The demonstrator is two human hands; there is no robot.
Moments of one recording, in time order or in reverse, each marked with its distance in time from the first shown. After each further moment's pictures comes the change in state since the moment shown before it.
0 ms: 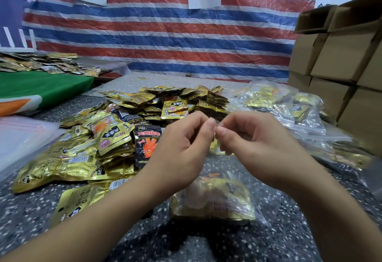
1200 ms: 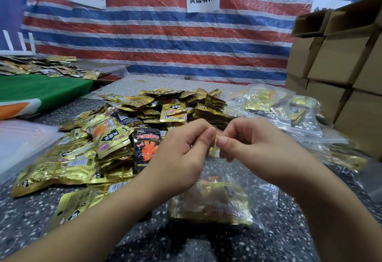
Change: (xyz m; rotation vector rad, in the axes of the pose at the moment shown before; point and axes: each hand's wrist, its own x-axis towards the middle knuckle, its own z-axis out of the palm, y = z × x) left_hand 0.001 0.006 -0.001 0.081 -0.062 -0.013; right_hand 0.002 0.001 -0.007 0.038 -0.093 0.160
